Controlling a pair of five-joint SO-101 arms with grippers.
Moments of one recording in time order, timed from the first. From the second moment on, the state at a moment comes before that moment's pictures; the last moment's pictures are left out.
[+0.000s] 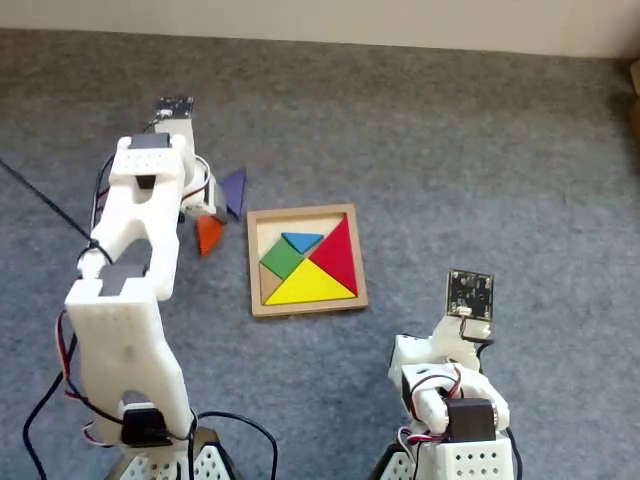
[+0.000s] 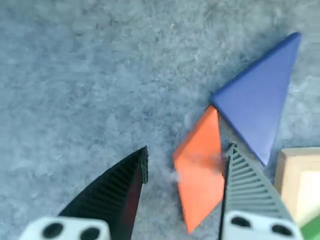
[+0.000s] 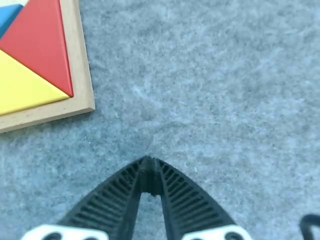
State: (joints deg) left arm -9.9 35.3 -13.2 70.3 5.7; right arm -9.8 -104.6 95.7 71.2 -9.4
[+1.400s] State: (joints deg) left arm -7.1 40.2 -25.7 84.7 -5.3; right arm -9.8 -104.6 95.7 71.2 -9.4
